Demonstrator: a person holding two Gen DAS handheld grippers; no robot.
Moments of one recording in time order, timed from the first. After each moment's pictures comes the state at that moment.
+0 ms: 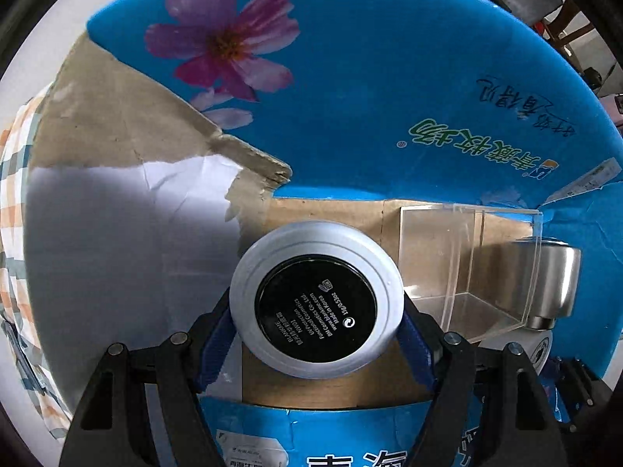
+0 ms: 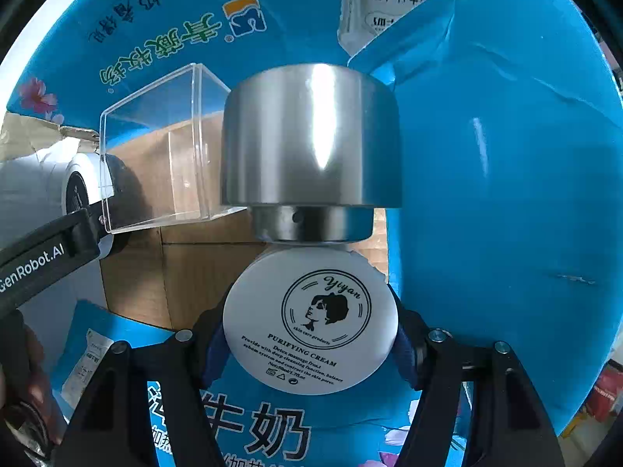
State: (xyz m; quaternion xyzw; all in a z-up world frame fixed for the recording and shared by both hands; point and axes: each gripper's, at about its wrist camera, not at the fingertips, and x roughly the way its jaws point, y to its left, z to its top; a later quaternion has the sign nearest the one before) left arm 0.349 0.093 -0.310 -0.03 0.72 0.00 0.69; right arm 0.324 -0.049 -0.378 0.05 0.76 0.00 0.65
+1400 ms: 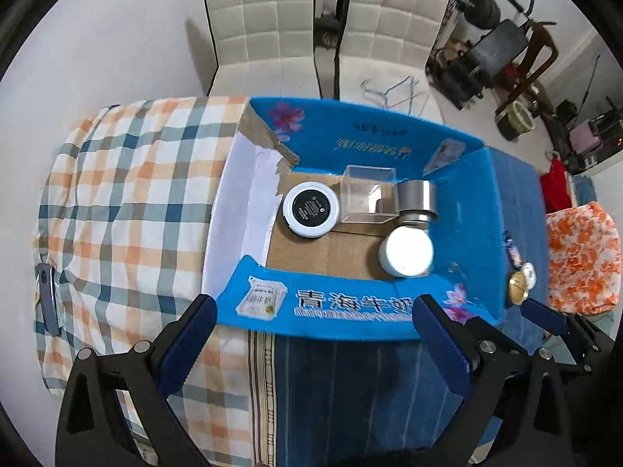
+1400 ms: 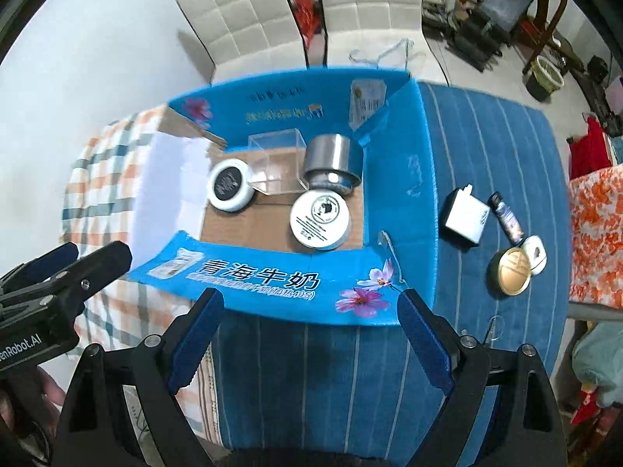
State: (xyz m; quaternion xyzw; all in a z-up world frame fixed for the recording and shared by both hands) left arm 0.215 0.100 -0.114 -0.05 0.63 0.00 0.78; right arm 0.213 -0.069 -0.158 0.04 0.65 0.08 0.76
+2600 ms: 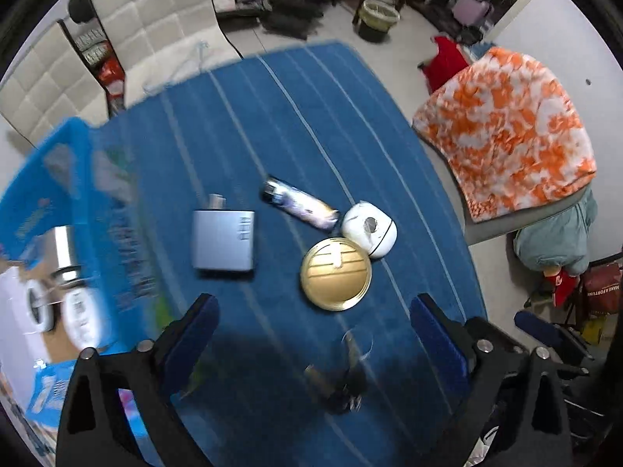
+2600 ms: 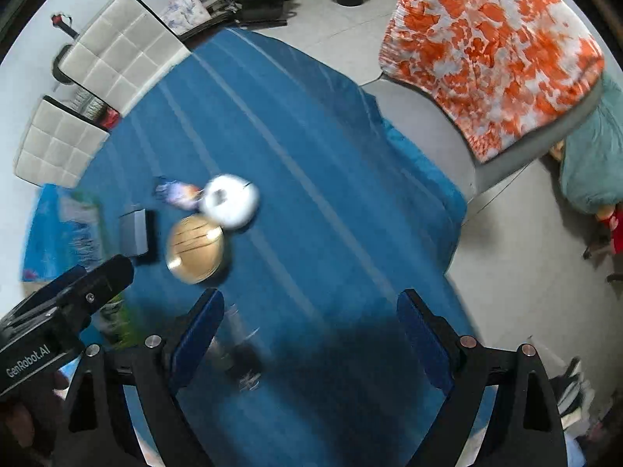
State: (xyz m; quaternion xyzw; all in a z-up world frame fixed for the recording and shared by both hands) left arm 0.224 -0.270 -0.231 0.08 0.66 -0.22 0.72; right arm 0.151 -0.448 -0.269 0.21 0.64 -0.18 0.71
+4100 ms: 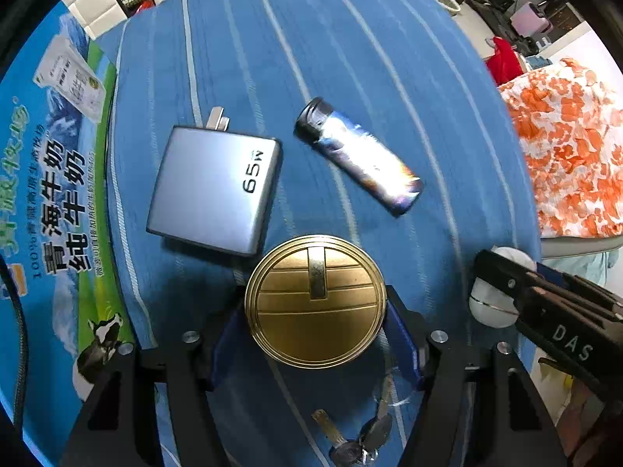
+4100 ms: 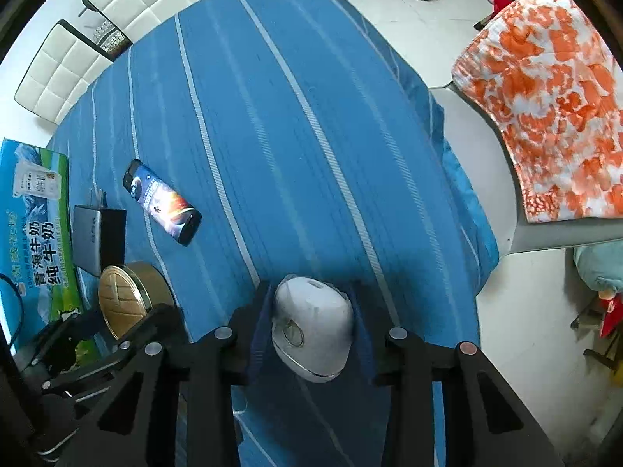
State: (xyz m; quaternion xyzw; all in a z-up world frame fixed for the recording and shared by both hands) left arm 0.224 -0.258 -0.310 0.04 0.69 -0.14 0.71; right arm 0.206 -0.421 -0.344 0.14 0.68 -0.10 0.71
